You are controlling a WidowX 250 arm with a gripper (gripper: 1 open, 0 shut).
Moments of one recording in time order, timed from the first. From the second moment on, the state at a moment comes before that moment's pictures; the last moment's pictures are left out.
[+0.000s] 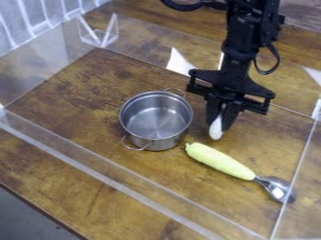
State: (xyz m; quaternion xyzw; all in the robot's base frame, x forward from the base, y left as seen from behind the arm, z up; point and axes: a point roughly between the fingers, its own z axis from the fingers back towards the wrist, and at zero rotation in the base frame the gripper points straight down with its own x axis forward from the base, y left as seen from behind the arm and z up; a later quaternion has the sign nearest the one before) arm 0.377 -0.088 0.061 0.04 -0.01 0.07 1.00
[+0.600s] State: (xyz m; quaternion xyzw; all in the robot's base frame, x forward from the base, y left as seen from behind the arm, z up) arm 0.396 -0.081 0.097 0.04 -0.02 0.01 1.00
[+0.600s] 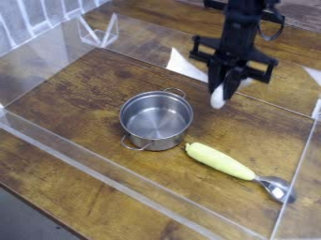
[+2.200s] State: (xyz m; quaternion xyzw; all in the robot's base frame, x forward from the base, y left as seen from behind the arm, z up) arm 0.430 -0.091 0.084 0.03 0.01 -0.01 1.00
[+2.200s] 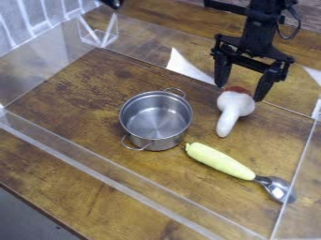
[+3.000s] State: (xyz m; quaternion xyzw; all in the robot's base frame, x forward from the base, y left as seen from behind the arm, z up) arm 0.426 -0.068 0.087 0.03 0.04 -0.03 1.00
